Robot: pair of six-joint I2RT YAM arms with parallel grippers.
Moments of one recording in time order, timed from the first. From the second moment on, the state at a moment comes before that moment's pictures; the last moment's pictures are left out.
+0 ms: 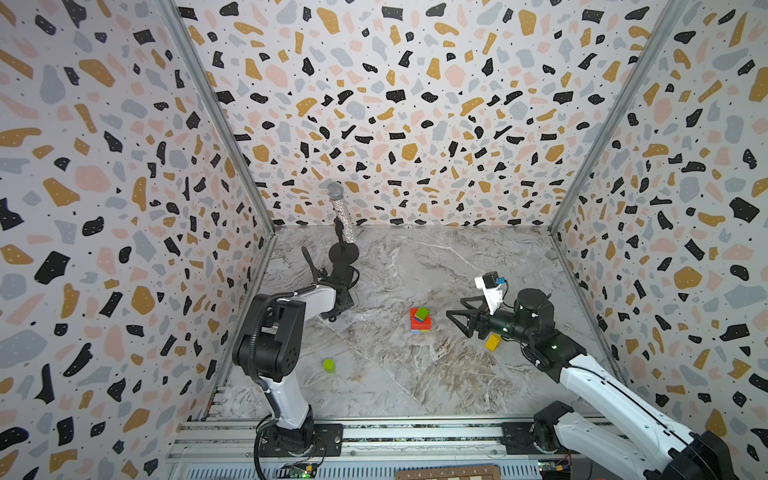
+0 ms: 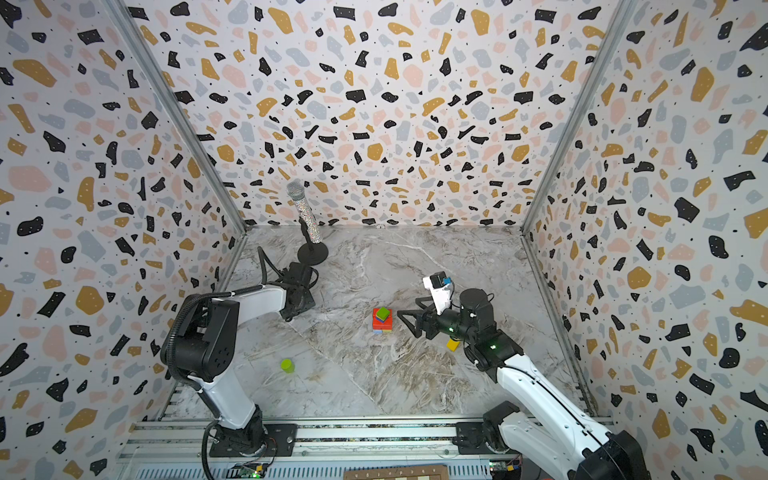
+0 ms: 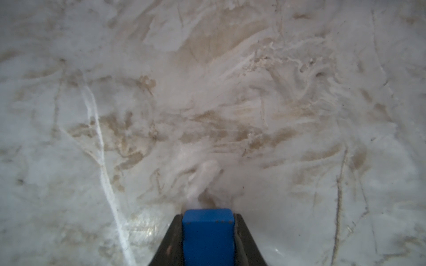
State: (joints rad) left arm -0.23 1.79 0.99 -0.37 -0.32 -0.68; right arm 0.49 0.91 0.59 0.02 -0.54 0.28
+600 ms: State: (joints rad) left arm -0.33 1.65 1.12 -0.56 -0.31 -0.53; right arm 0.44 0.94 0.57 0.05 -0.57 0.31
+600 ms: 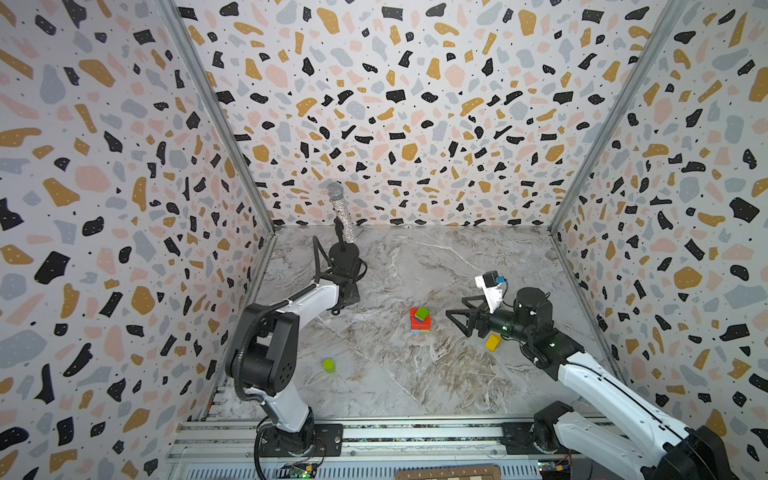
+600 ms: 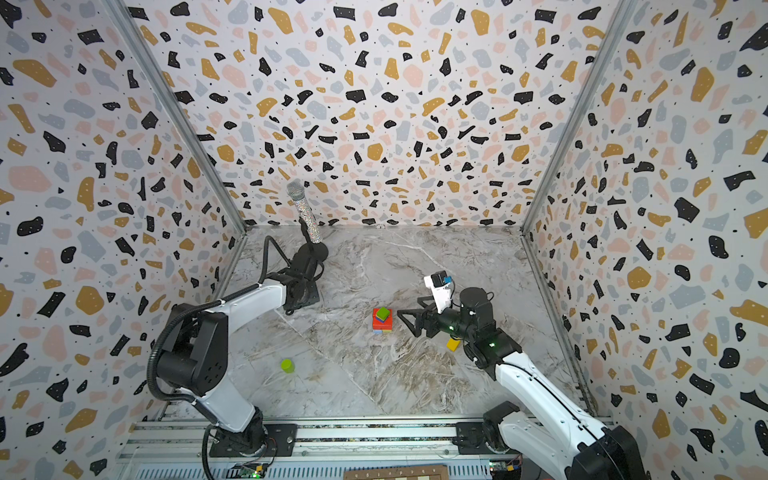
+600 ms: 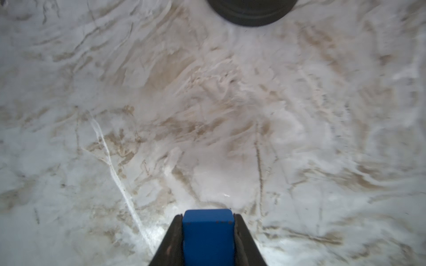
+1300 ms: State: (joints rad) left arm -0.65 1.62 1.41 -0.76 -0.29 -0.38; right arm 0.26 0.95 0.53 0.11 -0.64 0.41
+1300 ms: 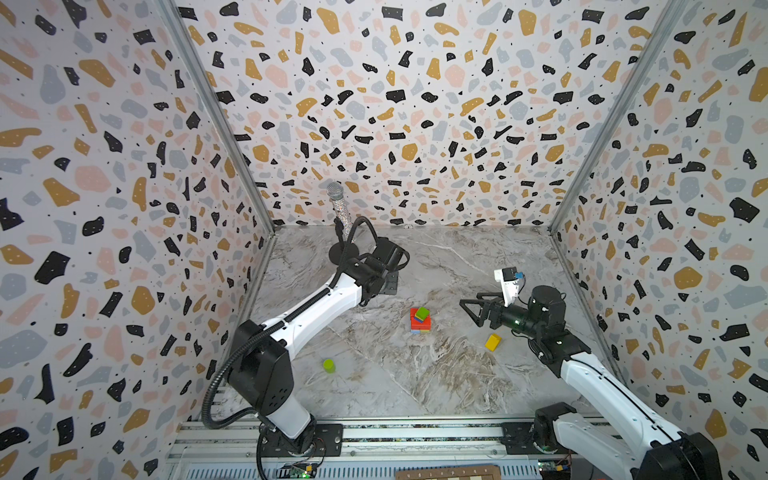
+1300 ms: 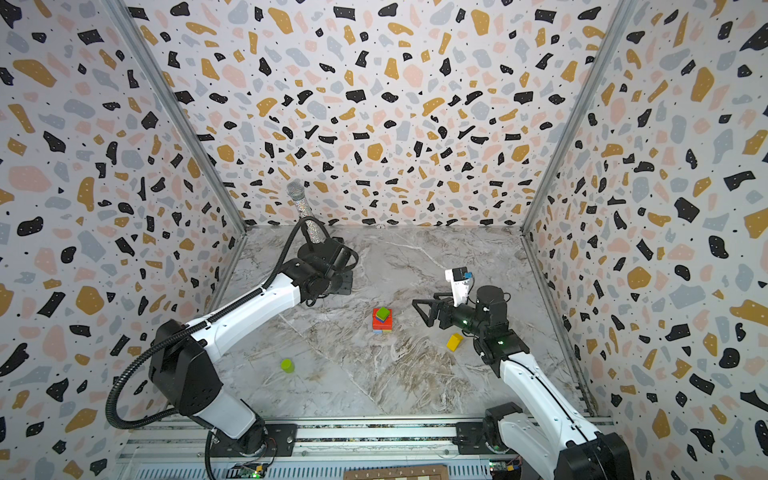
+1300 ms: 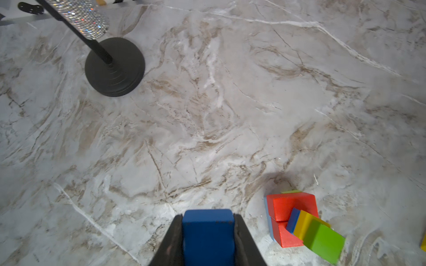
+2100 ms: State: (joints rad) left arm -0.81 1.75 1.51 -0.78 -0.17 -0.24; right arm 0.18 1.00 0.48 0.20 -0.68 0.46
